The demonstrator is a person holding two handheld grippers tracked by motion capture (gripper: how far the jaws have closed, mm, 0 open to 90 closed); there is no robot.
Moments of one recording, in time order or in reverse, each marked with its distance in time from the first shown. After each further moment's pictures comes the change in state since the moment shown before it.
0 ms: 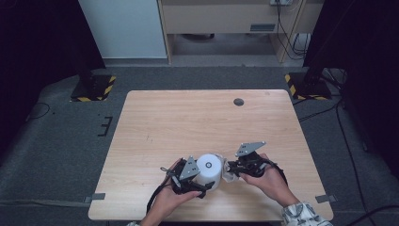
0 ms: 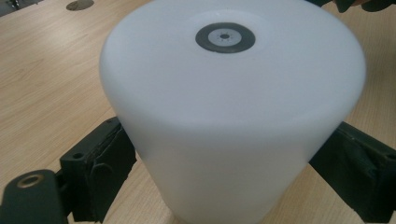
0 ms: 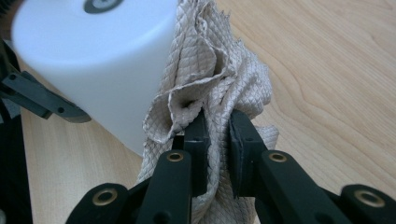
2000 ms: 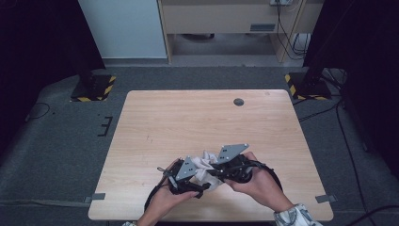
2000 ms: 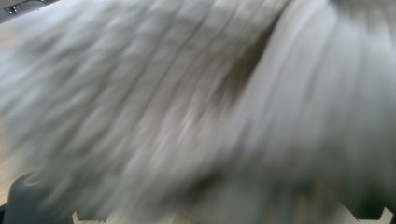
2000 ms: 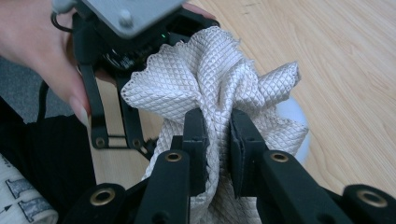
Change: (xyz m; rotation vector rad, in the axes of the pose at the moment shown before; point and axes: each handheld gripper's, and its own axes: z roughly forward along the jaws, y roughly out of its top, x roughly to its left) left arm 0.003 -0.002 -0.009 -0.024 -0.022 0.014; right arm 0.071 0.062 -0.027 0.010 -0.005 -0.193
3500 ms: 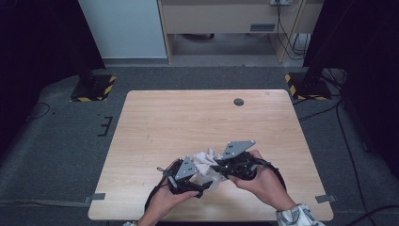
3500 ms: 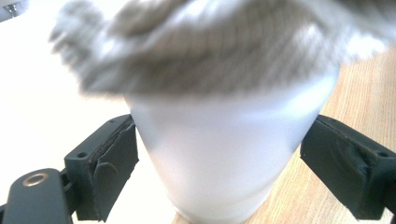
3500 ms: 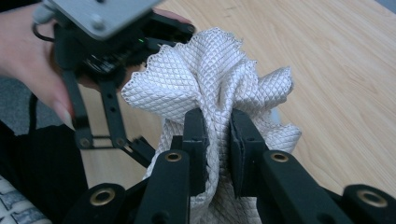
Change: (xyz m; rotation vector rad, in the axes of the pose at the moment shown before) left arm 0.000 0.000 -0.001 -0.009 0.000 -0.021; right arm -0.009 -0.002 -0.010 -0.019 -0.044 0.047
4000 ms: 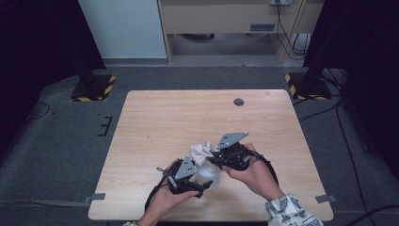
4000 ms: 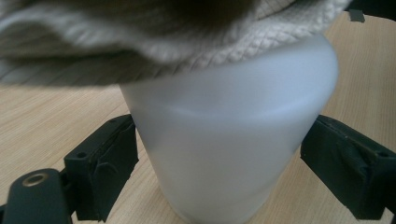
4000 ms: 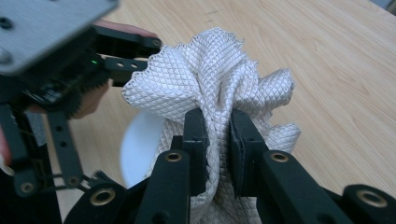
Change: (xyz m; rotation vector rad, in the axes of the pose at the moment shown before) left arm 0.001 0.000 0.000 -0.005 0.016 -0.001; right arm -0.013 0.014 0.027 -0.004 -0.012 0.043
